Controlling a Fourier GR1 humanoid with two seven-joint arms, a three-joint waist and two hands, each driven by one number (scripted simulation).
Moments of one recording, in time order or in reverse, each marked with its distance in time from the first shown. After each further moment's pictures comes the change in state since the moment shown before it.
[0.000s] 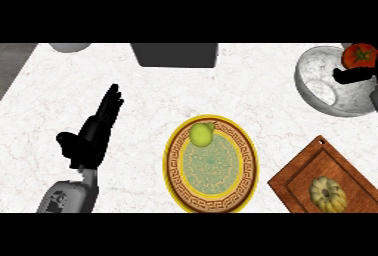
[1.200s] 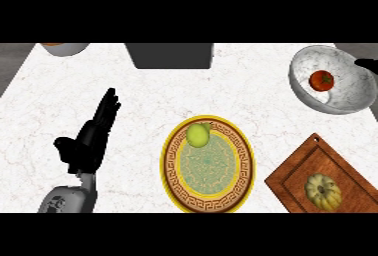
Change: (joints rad) left arm 0.036 -0.017 0.018 -0.014 -0.023 -0.003 -0.006; right arm 0.061 -0.057 -0.379 -0.026 -0.369 0.171 -0.398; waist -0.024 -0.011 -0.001
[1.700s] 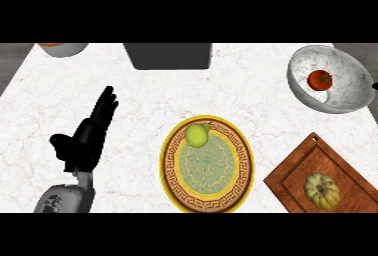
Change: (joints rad) left arm -0.009 0.003 0.018 -0.014 -0.004 -0.016 0.029; right arm 0.217 -0.013 -0.072 -0.177 -0.143 0.203 -0.033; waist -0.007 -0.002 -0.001
